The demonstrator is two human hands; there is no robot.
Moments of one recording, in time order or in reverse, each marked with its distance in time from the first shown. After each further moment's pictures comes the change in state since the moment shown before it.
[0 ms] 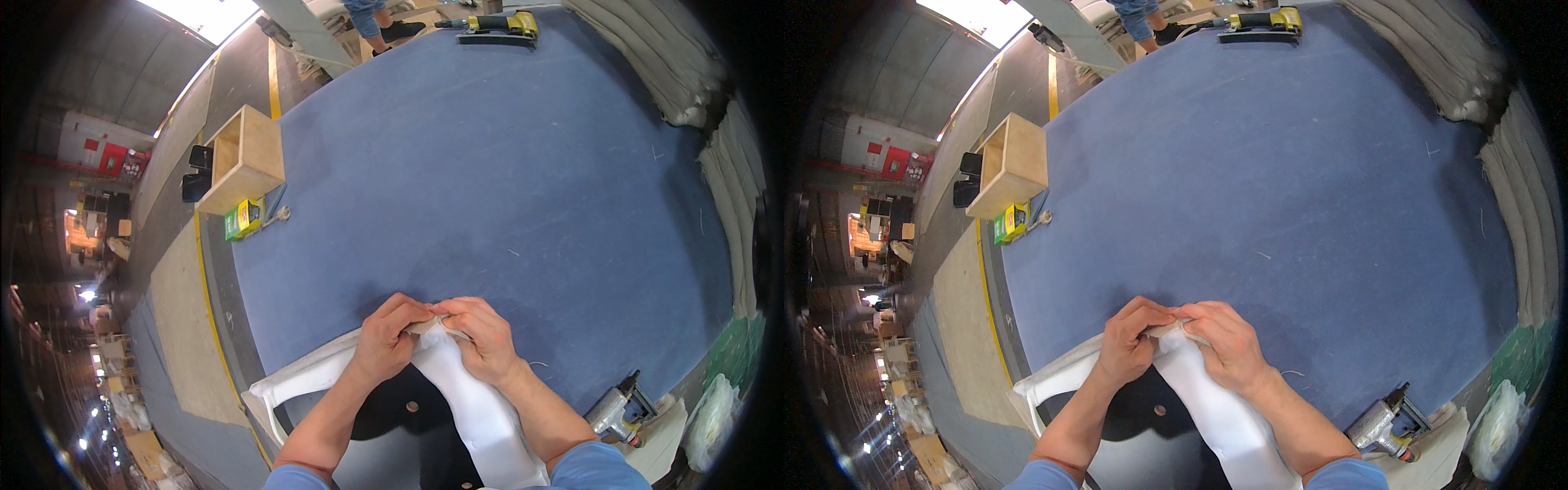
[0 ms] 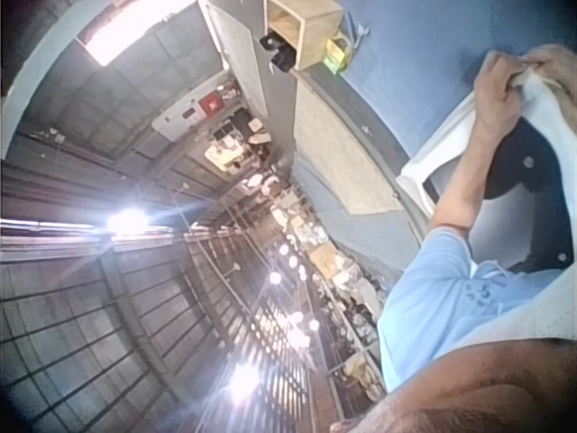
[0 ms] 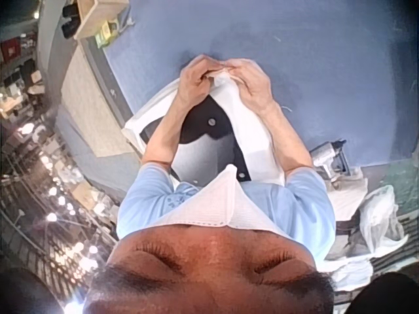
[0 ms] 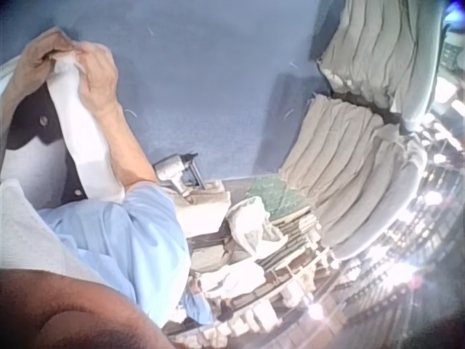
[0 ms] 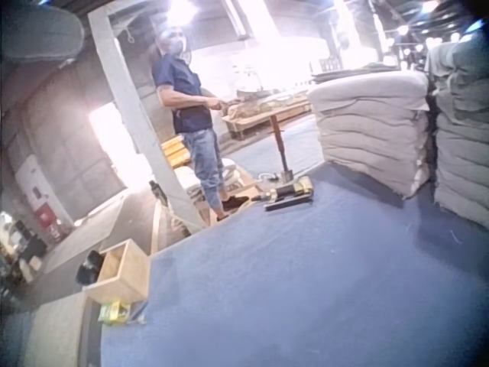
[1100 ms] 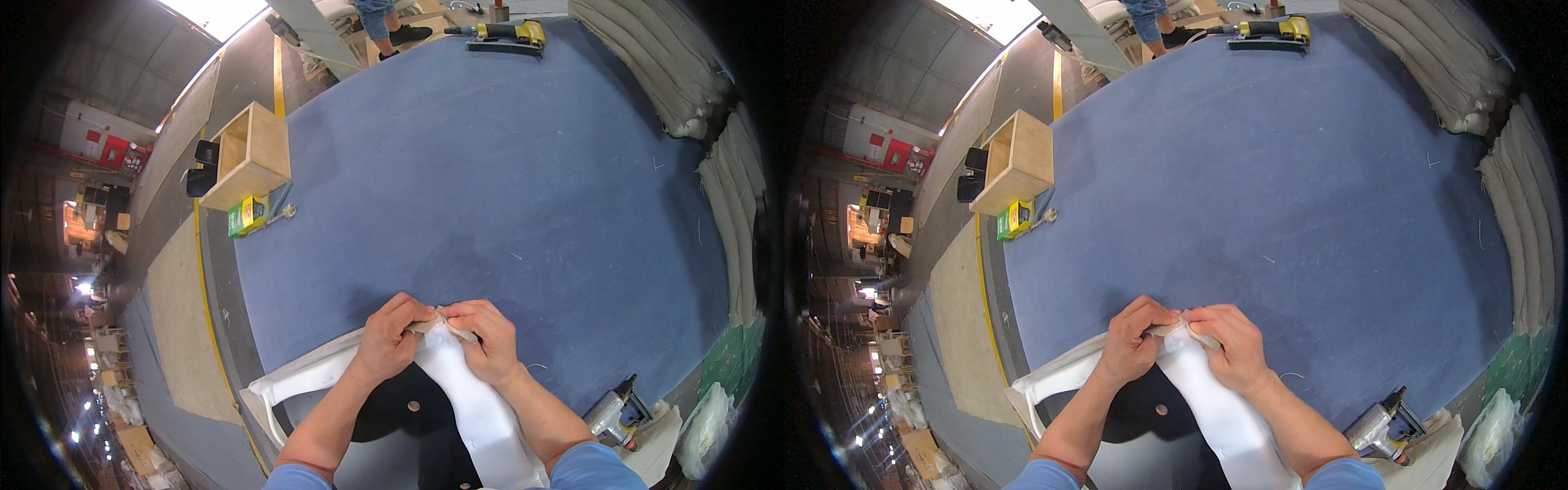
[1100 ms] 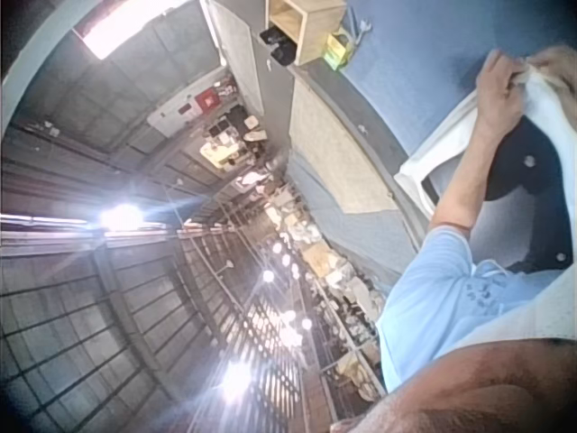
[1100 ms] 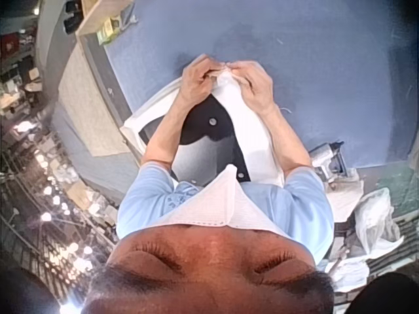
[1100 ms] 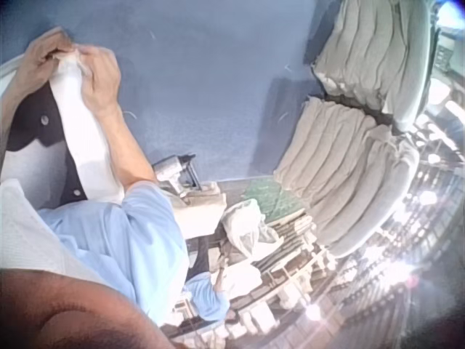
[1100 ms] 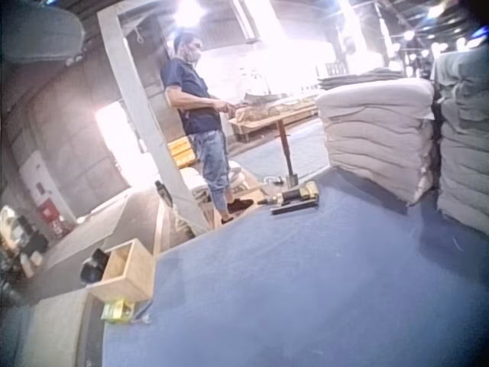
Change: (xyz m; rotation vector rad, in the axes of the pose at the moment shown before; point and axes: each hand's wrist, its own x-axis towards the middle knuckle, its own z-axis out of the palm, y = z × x) left_hand -0.002 -0.002 -0.003 0.024 -0.008 -0.053; right_hand -0.003 0.002 0.005 0.020 0.061 0.025
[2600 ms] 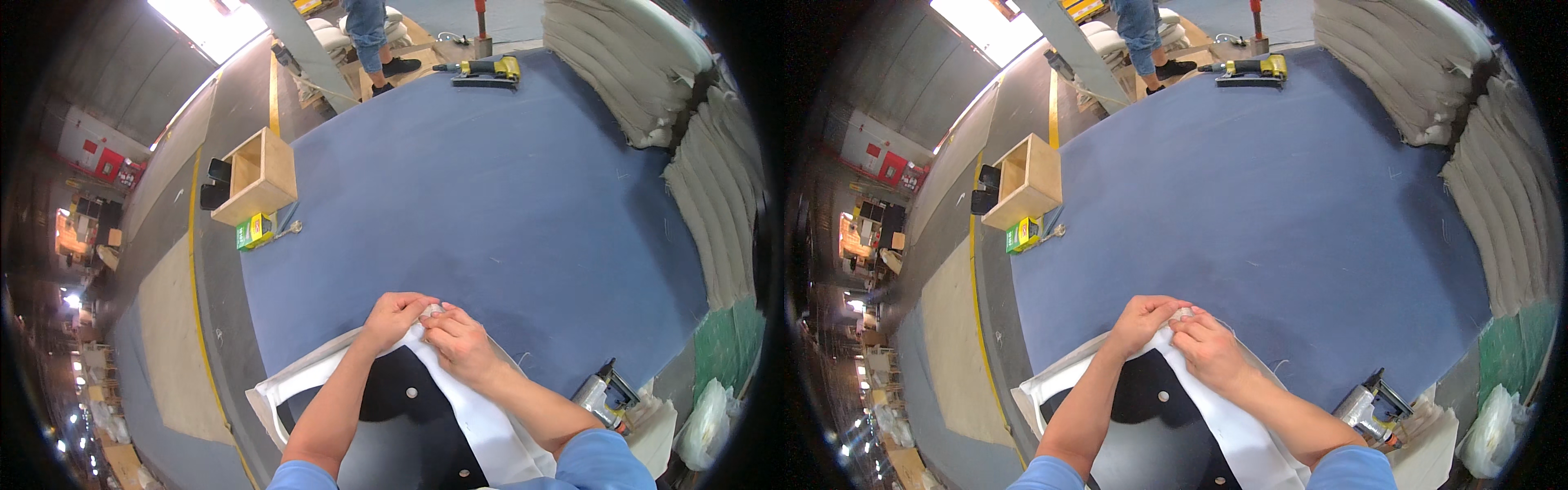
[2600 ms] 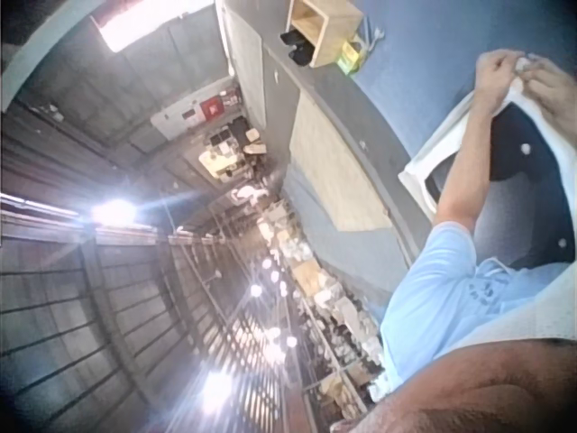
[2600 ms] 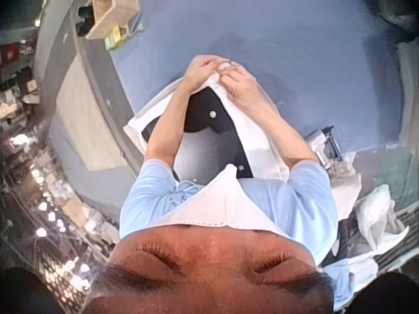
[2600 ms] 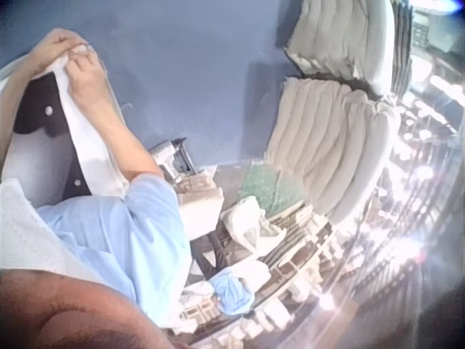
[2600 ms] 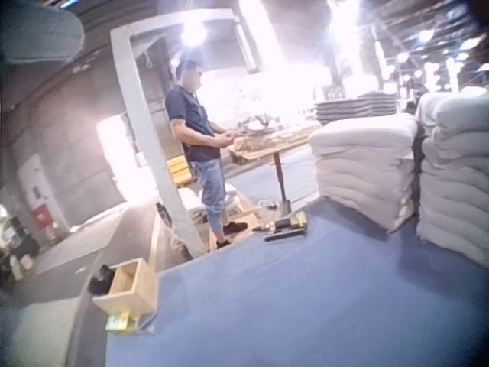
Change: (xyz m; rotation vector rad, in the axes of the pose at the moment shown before) left_hand 0.020 -0.008 -0.006 -0.466 -0.275 -0.475; right_hand -0.003 -0.040 0.008 -0.337 -0.177 -0.194
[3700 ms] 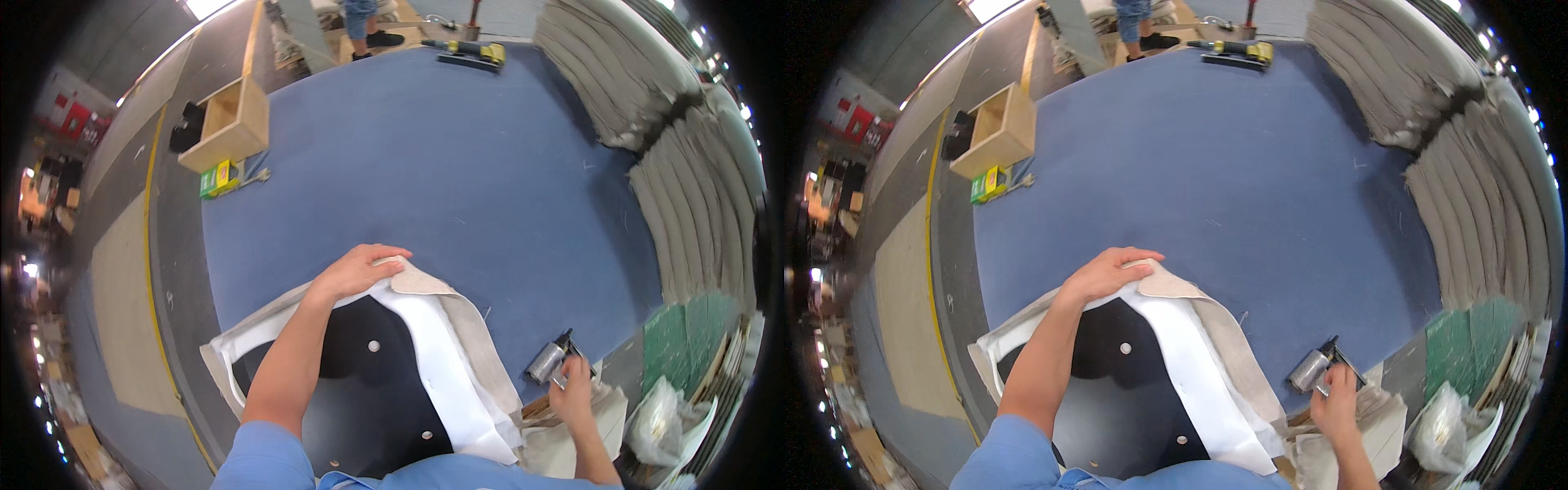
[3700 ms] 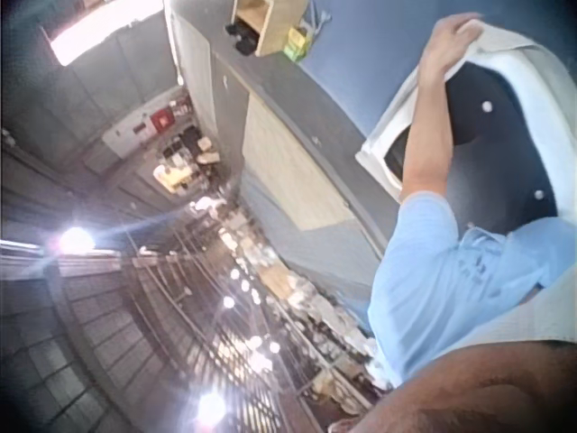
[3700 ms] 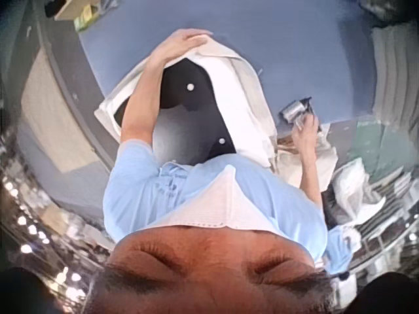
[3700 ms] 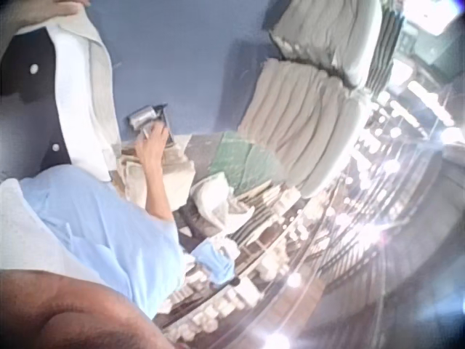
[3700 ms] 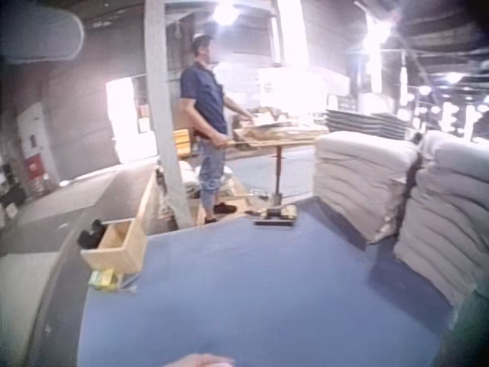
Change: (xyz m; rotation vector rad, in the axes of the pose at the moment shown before) left_hand -0.009 0.022 -0.008 0.313 -0.154 0.068; right_hand -0.232 -0.061 -0.230 -0.505 -0.224 0.892
